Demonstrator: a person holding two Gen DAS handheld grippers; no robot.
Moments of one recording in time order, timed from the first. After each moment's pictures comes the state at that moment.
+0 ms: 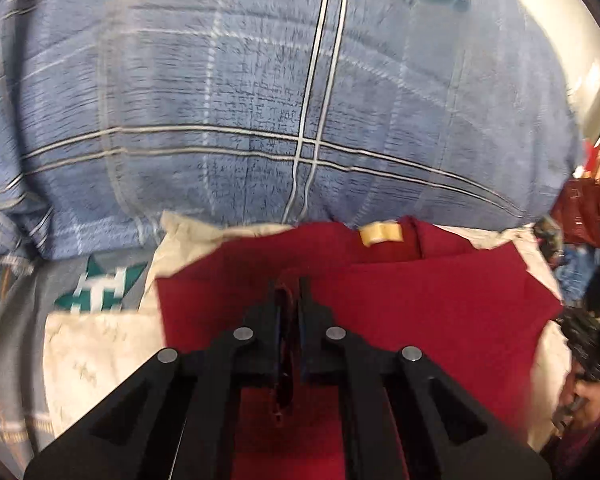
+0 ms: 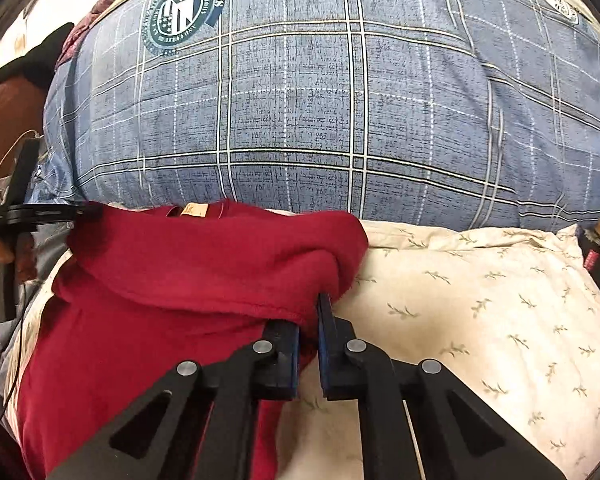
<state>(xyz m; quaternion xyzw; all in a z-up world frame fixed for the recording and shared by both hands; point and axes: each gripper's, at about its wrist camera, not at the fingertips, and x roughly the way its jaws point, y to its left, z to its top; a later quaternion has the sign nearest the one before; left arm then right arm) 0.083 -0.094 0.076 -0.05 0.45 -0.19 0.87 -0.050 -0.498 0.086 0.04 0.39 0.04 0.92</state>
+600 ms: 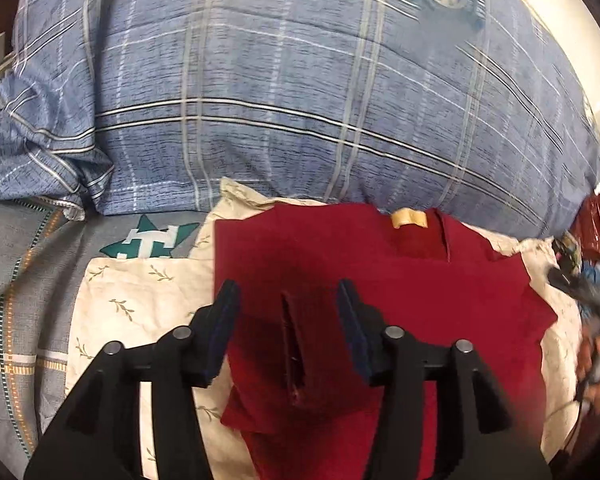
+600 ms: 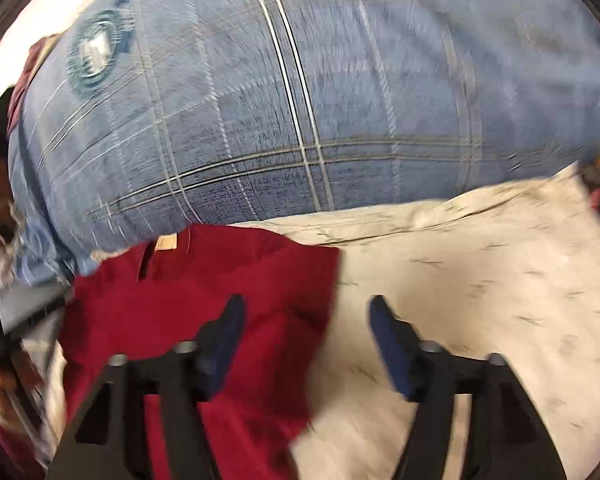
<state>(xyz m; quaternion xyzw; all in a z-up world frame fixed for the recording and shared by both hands) 0.044 -0.082 0.073 -0.06 0.43 -0.12 0.90 0.030 -0.536 0.069 0.20 0.46 0.01 0.87</state>
